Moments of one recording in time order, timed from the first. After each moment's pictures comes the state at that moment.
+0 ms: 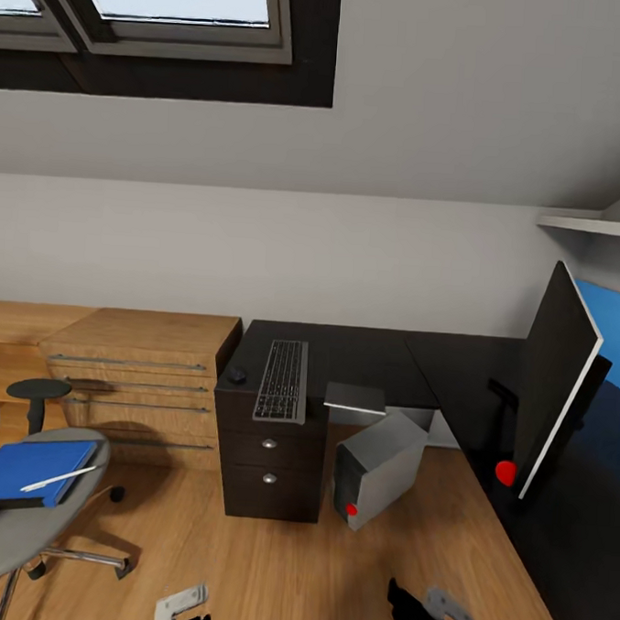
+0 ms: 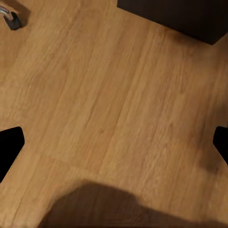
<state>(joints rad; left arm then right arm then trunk) -0.09 -0.09 -0.06 -0.87 0.32 0.21 0.29 -0.39 0.05 -0.17 -0.26 -0.35 -0.28 -0.03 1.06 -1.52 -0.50</state>
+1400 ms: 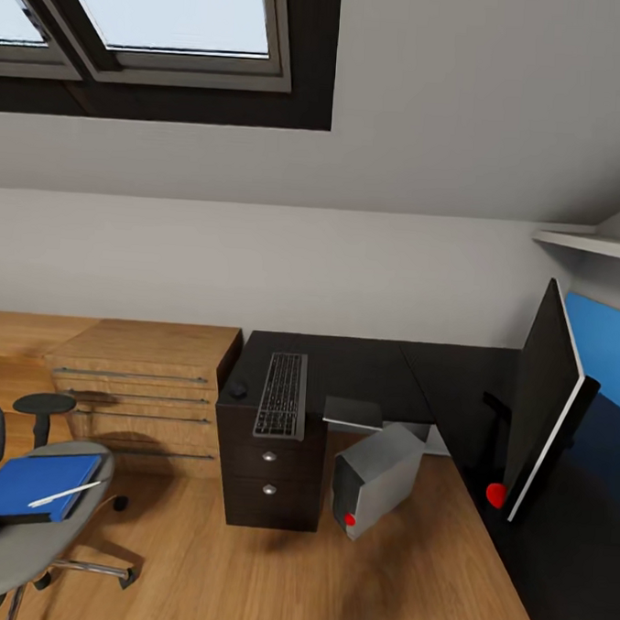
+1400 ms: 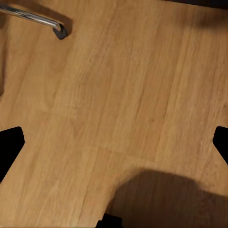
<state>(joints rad) -0.09 -0.04 -0.06 -0.58 0.17 -0.02 0.29 -0.39 0.07 -0.08 0.01 -0.08 -0.50 -0.03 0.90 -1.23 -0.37</state>
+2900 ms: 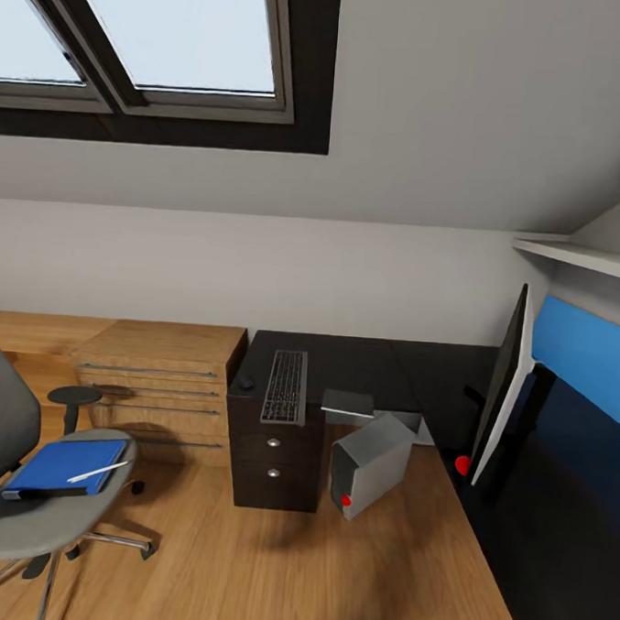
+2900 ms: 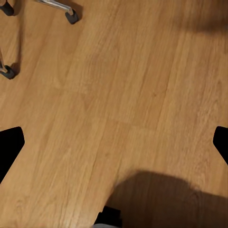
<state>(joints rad) -0.09 -0.04 -0.06 -0.59 0.17 -0.02 0.29 -0.39 0.09 -0.08 0.02 -0.05 -0.55 -0.03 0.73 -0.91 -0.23</state>
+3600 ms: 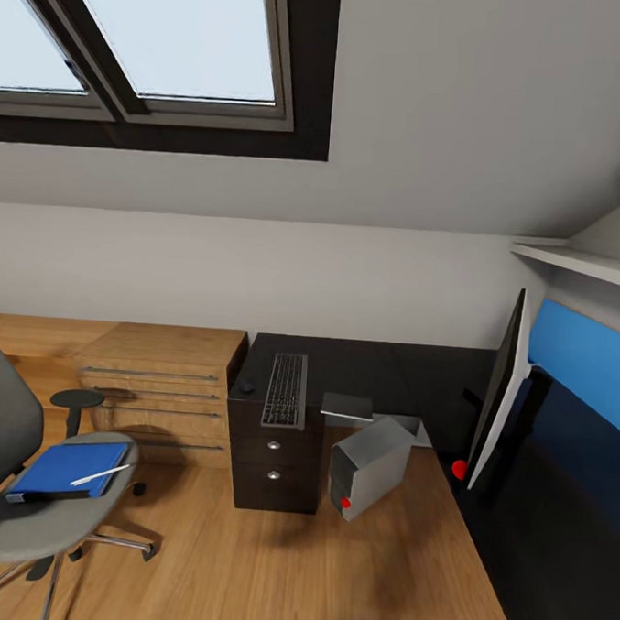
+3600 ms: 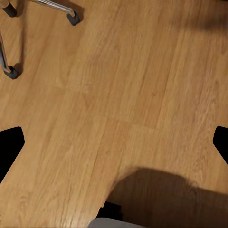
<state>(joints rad) -0.09 -0.04 -0.06 -0.58 0.17 -0.02 0.29 -0.39 0.09 -0.08 0.02 -0.05 -0.55 -0.03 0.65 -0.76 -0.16</state>
